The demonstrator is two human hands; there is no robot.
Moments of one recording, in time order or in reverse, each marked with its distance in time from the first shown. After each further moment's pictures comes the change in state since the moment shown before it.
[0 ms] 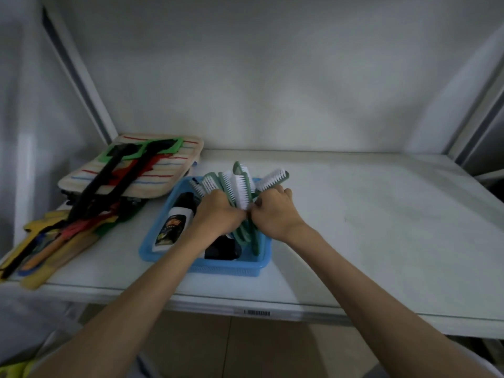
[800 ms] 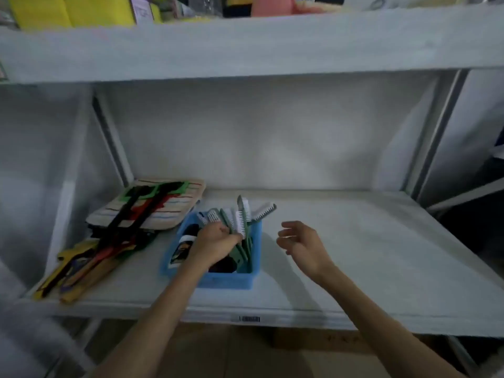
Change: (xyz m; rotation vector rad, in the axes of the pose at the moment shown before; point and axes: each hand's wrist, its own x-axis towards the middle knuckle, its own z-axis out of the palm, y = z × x) left_hand -0.057 0.011 -0.025 -0.063 0.016 0.012; right_hand -0.099 0.035 -0.057 0.630 0.175 0.059
